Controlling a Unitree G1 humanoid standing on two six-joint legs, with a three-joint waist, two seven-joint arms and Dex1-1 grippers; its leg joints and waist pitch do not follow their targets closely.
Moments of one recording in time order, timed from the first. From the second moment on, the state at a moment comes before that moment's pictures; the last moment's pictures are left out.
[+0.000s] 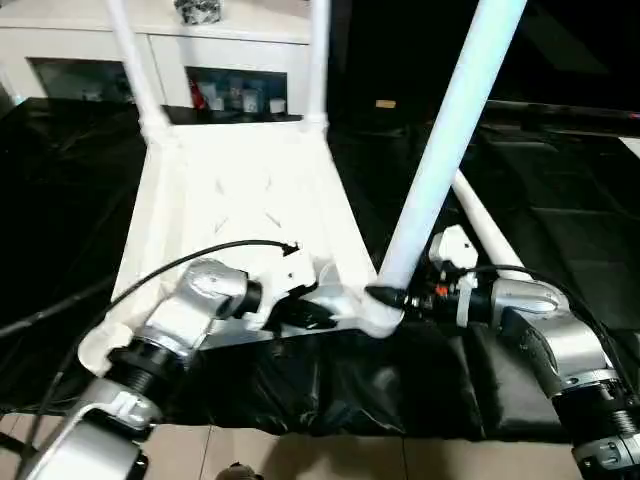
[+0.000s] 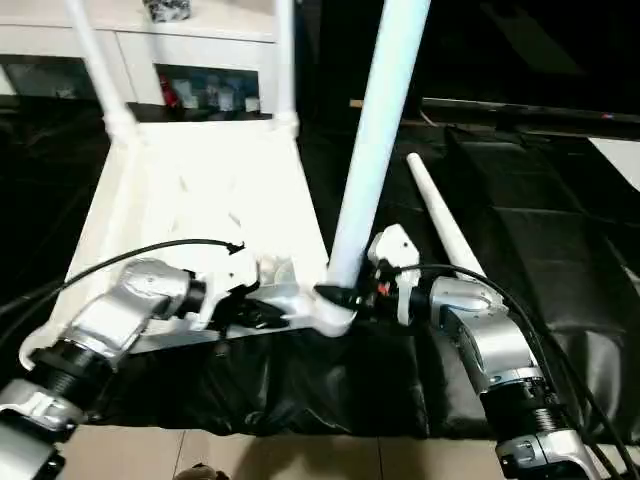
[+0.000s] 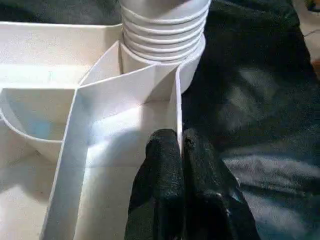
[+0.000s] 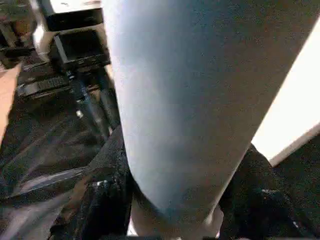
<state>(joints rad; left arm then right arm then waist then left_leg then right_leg) -0.57 0.39 -0.38 0.44 -0.03 0.22 -1.24 -0.38 -0.43 0.17 0.30 0.28 0.21 1.10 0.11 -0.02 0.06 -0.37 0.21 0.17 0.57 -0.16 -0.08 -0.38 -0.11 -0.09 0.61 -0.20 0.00</state>
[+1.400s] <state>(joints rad) -0.51 0.15 -0.26 0.25 0.10 0.56 -0.63 -0.67 -0.11 0.05 0.71 0.16 0.09 0.46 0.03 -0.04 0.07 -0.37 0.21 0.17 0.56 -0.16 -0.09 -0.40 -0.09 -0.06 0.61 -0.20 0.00</state>
